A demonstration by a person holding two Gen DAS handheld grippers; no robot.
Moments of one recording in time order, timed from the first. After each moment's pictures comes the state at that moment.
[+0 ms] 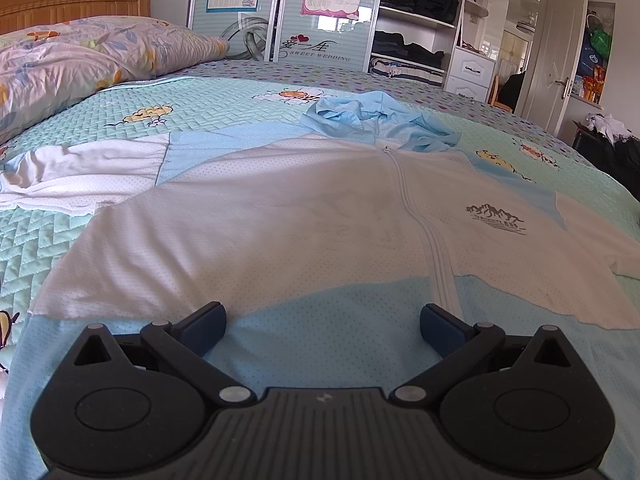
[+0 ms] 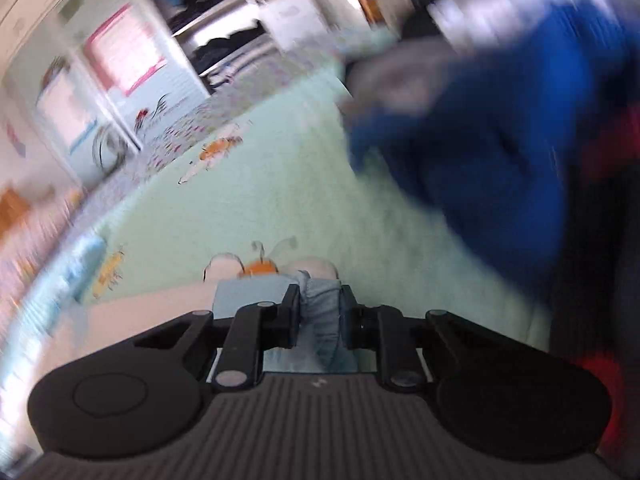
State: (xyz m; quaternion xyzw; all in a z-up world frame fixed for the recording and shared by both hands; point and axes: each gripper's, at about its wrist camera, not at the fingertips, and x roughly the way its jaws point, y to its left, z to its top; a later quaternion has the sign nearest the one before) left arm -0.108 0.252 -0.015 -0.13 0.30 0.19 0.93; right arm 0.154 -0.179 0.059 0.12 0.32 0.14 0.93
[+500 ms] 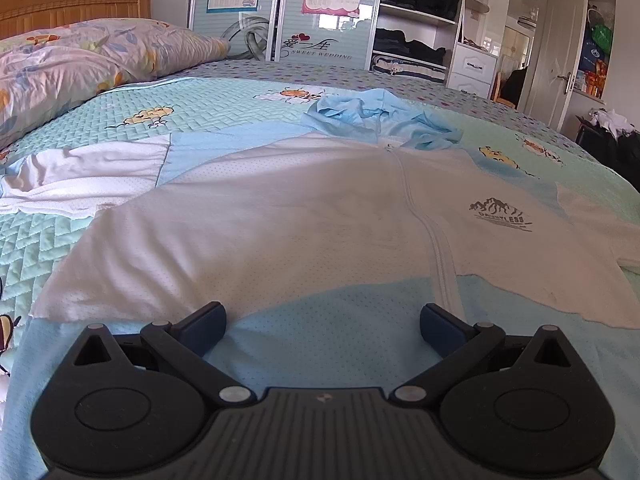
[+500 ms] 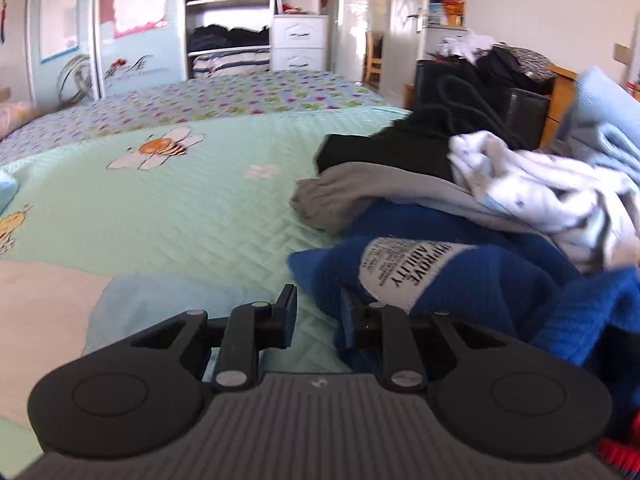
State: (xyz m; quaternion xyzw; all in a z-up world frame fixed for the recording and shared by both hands) left arm -0.105 0.251 -0.015 -0.13 0.30 0.20 0.92; right arm 0.218 -0.181 0.055 -0.01 0.29 0.07 0.95
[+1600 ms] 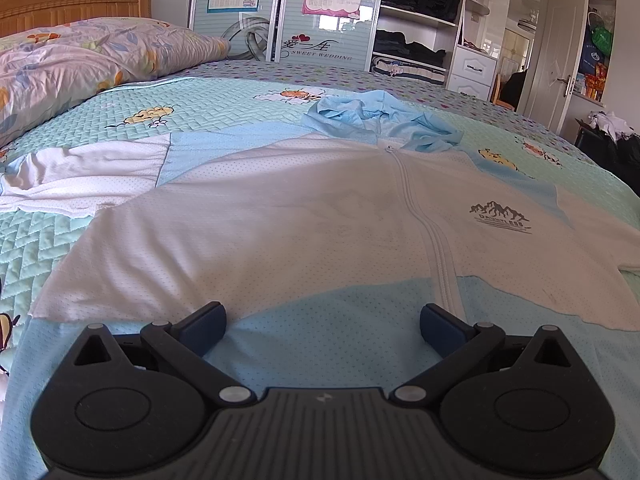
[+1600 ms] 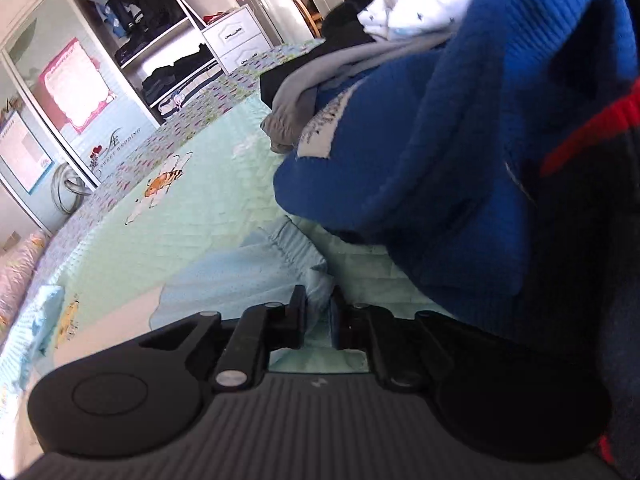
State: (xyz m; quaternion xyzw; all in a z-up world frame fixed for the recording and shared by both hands) left arm -0.106 0.250 -0.015 -0.13 0.30 0.20 0.92; right arm 0.172 -0.201 0.012 0.21 0.34 0.04 0.91
